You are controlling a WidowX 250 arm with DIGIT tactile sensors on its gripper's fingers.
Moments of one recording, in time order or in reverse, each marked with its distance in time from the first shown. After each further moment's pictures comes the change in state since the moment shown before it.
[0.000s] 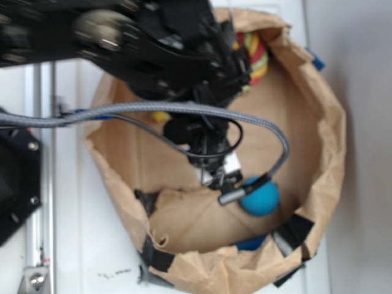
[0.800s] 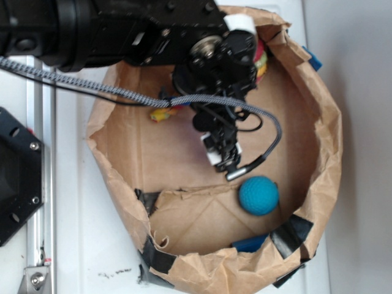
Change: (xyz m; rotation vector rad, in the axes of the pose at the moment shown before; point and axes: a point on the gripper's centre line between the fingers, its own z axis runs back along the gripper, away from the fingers) arm 0.003 0.026 -0.063 0.003 0.159 0.082
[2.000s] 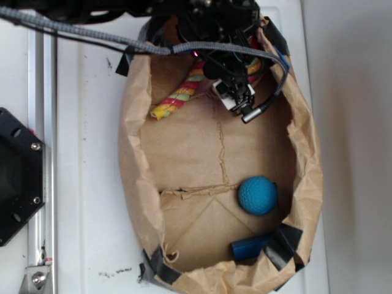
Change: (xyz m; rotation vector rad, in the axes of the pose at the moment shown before) arm 0.029 0.040 0.003 0.090 -0.156 0.112
